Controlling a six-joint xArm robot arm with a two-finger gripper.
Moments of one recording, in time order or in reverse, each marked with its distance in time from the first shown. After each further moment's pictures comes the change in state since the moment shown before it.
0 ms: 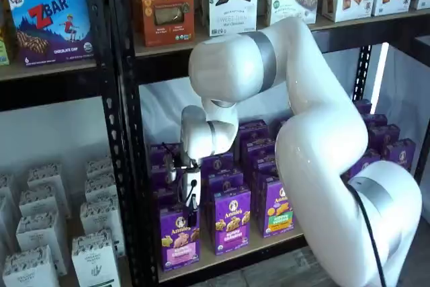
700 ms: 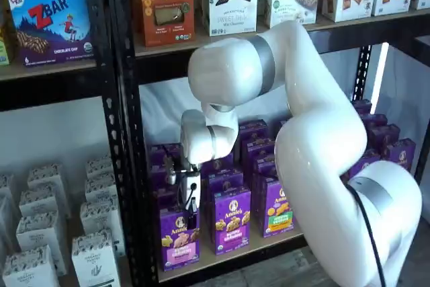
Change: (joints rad) arm 0.004 0.022 -0.004 -0.012 -0.045 0.012
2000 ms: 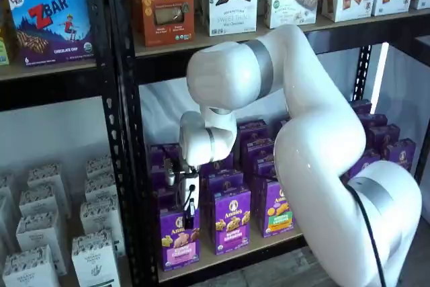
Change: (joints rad) arm 0.007 0.023 -0.025 0.024 -0.008 -0.014
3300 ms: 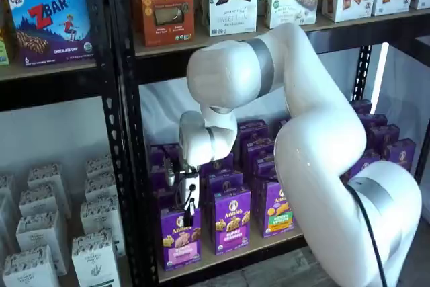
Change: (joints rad) arm 0.000 -0.014 0.018 -0.038 -0.011 0.033
